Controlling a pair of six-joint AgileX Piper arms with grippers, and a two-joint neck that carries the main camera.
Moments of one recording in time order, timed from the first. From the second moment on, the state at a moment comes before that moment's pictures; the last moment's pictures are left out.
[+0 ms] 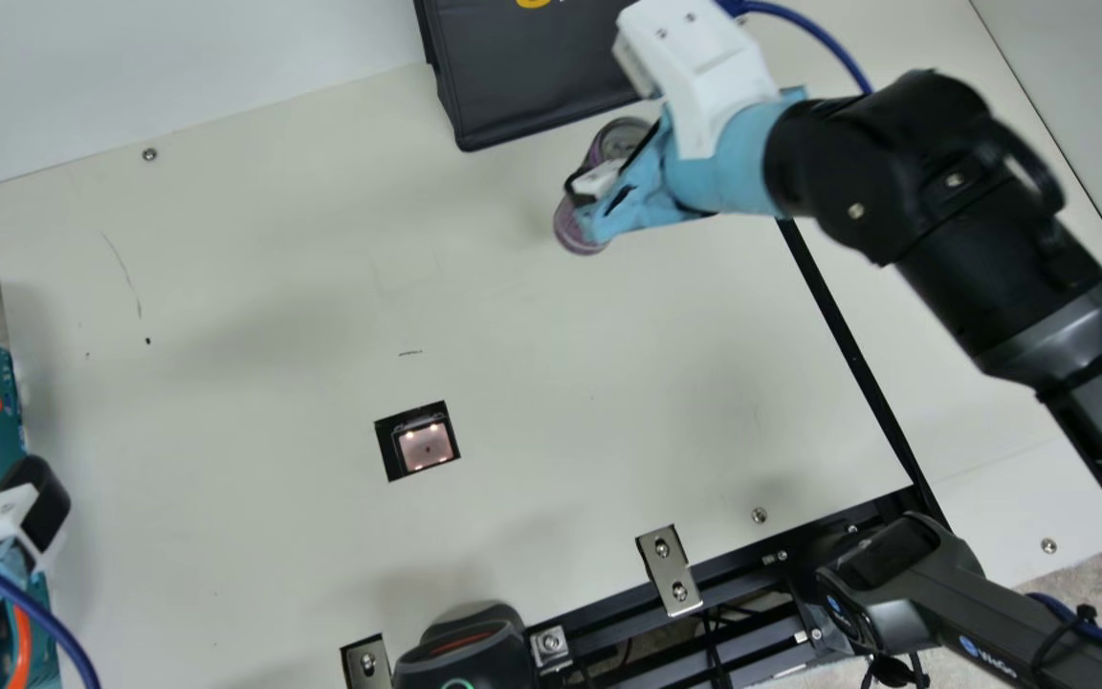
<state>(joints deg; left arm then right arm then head) -3.1 48.0 -54.3 0.6 57.9 -2.0 6.6 74.0 -70.7 8.0 51.5 -8.5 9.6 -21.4</state>
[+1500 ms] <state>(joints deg) -3.1 48.0 -54.3 0.6 57.9 -2.0 -32.6 105.9 -101.4 8.1 50.9 -26.0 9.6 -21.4</state>
